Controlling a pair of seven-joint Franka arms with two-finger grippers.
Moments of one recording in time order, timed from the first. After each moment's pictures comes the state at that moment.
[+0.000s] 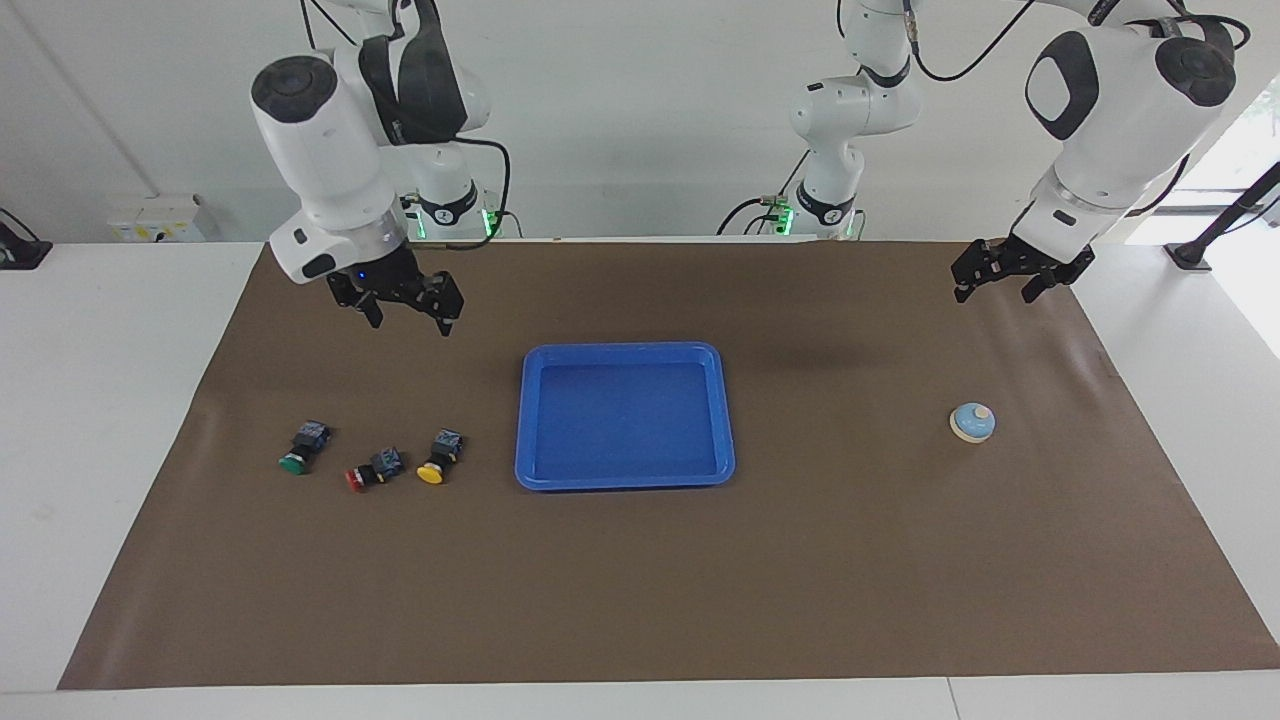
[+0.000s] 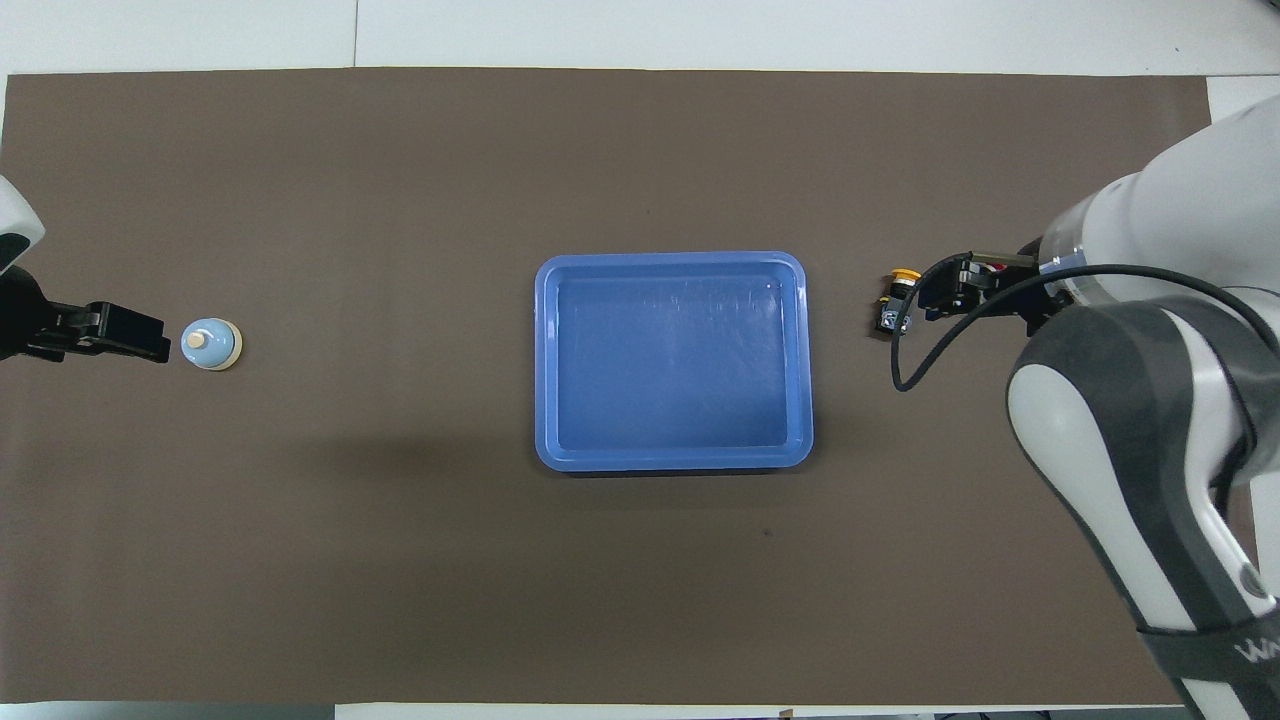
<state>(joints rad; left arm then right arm) 0.07 -0.04 -0.07 -1.78 0.00 1.66 0.09 0.06 0.06 0.09 -1.83 0.00 1.86 0.36</state>
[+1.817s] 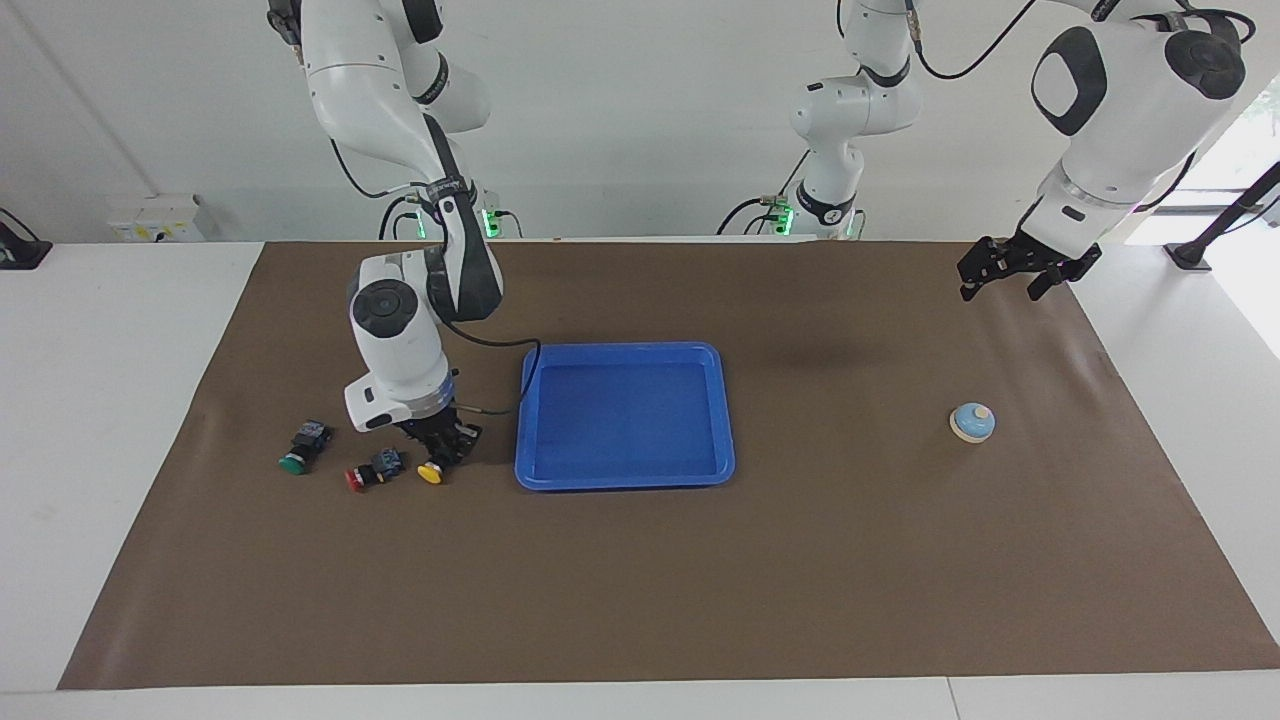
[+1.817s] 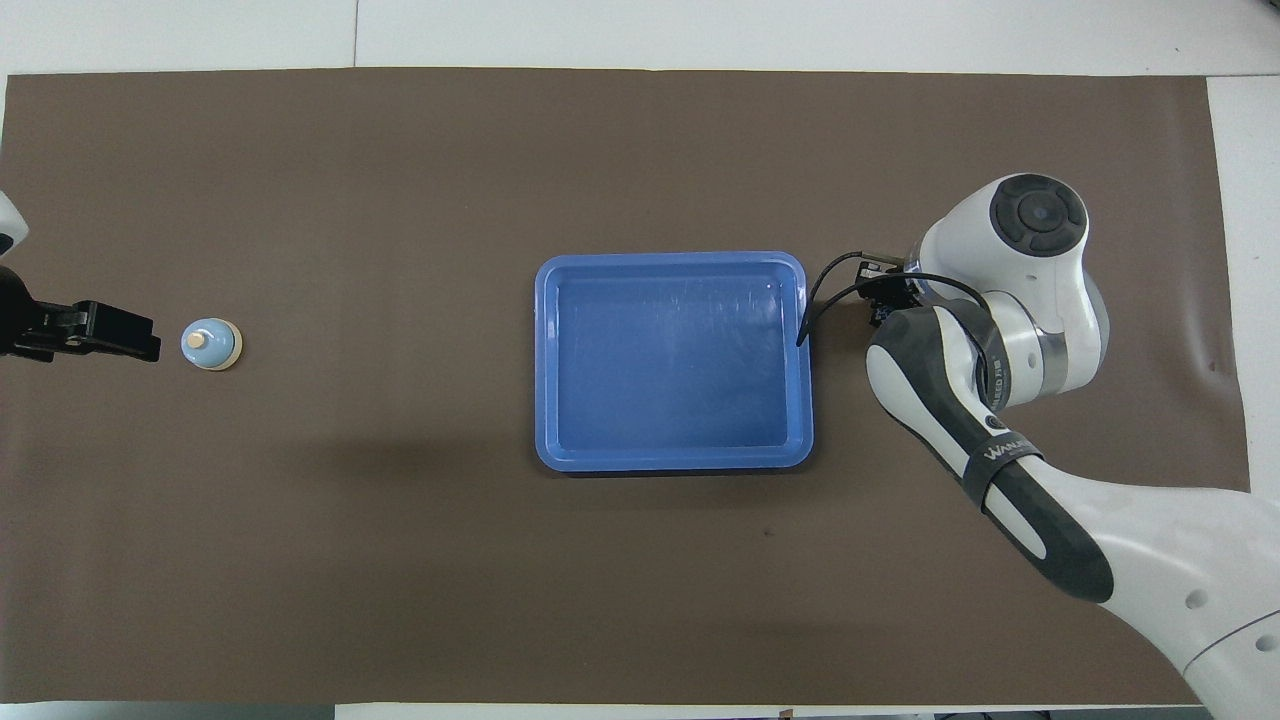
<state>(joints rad) 0.07 -0.05 -0.06 -1.77 0.00 1.66 0.09 0.09 0.36 0.09 -1.86 -0.11 2.19 0.56</state>
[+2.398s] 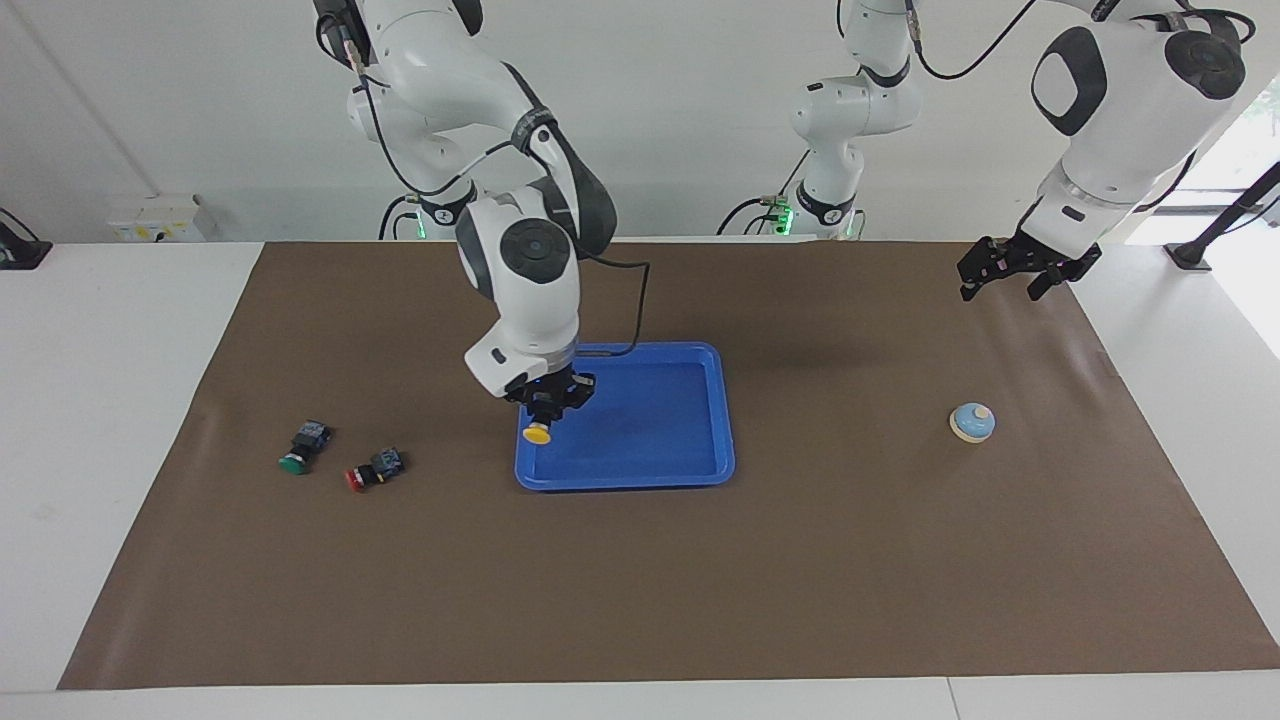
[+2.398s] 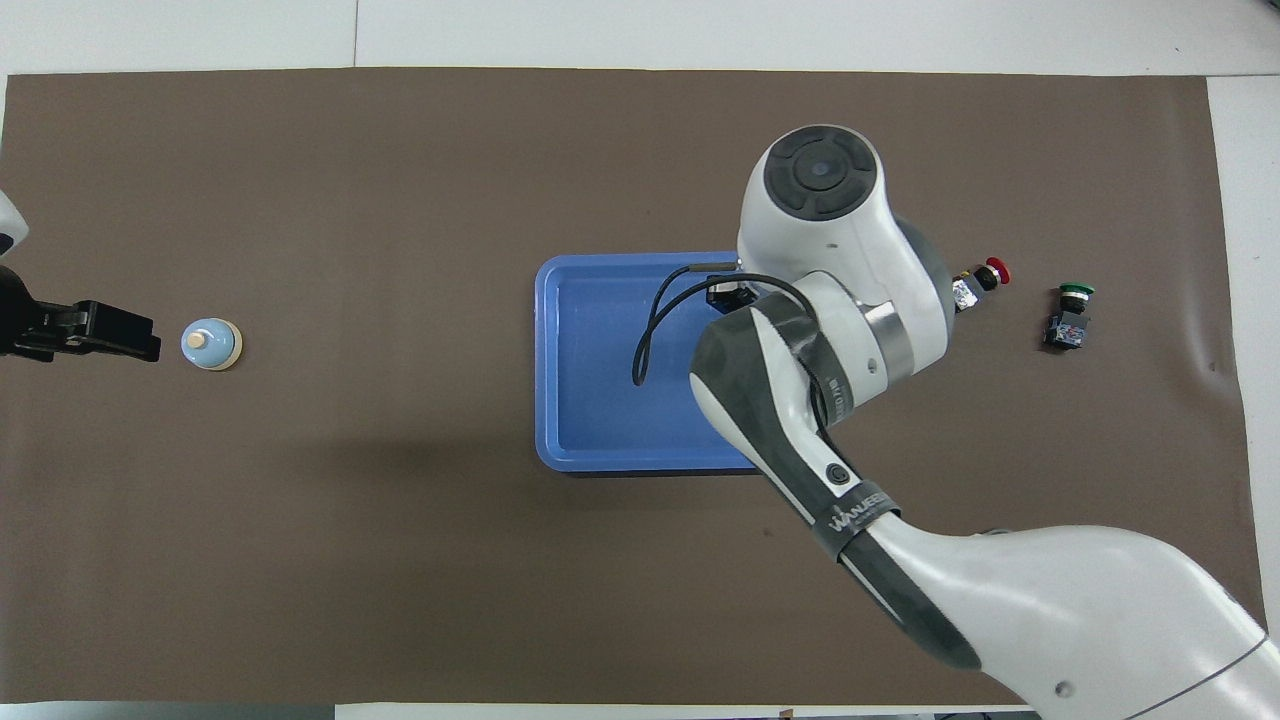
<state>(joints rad) 0.07 -0.05 -0.06 -1.77 0.00 1.66 0.09 0.36 0.42 0.10 -1.60 -0.10 1.91 0.52</state>
